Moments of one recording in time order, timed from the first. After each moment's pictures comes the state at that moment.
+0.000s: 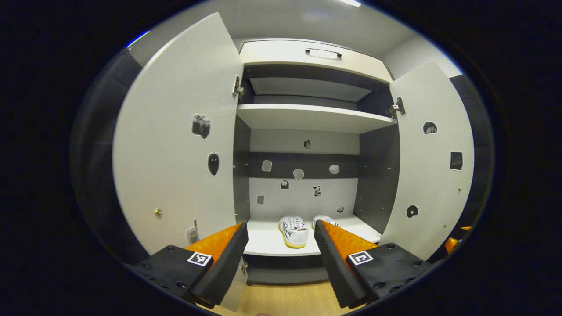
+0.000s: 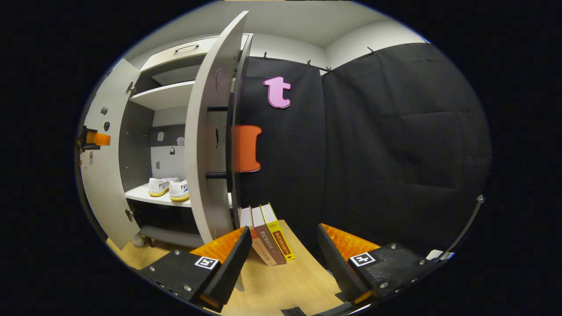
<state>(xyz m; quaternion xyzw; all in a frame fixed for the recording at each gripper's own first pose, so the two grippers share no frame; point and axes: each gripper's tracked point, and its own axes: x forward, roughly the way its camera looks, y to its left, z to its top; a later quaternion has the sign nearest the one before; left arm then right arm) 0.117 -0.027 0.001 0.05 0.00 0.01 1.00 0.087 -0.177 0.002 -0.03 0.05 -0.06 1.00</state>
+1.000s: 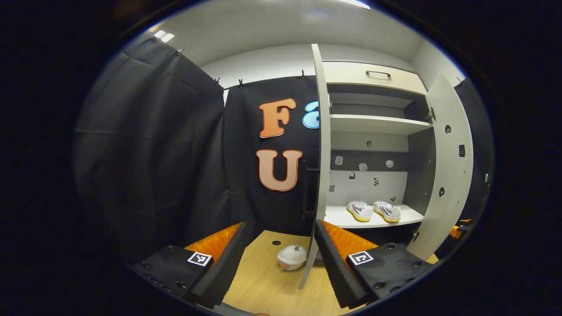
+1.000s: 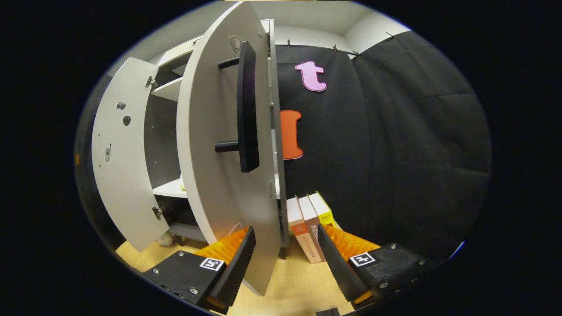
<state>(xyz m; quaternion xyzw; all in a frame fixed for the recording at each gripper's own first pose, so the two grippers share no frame) -0.048 0.136 -0.007 0.05 0.00 0.17 0.98 0.123 -0.071 -0.039 0.01 0.08 0.06 0.99</state>
